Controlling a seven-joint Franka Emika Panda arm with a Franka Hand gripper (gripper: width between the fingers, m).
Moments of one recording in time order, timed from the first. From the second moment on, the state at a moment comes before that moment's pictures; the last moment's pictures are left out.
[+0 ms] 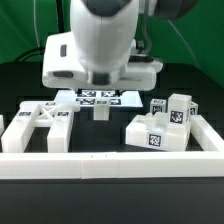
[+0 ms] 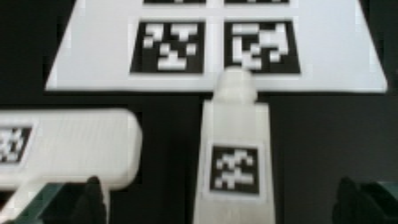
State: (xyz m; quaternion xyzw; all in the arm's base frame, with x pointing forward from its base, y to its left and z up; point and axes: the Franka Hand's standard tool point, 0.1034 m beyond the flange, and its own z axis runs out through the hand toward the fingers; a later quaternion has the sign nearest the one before) arm 0.454 -0.028 0.045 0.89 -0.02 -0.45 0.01
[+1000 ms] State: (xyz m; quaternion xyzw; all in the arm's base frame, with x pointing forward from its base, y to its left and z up) arm 0.463 -0.020 0.032 0.88 -0.04 -0.47 -0.03
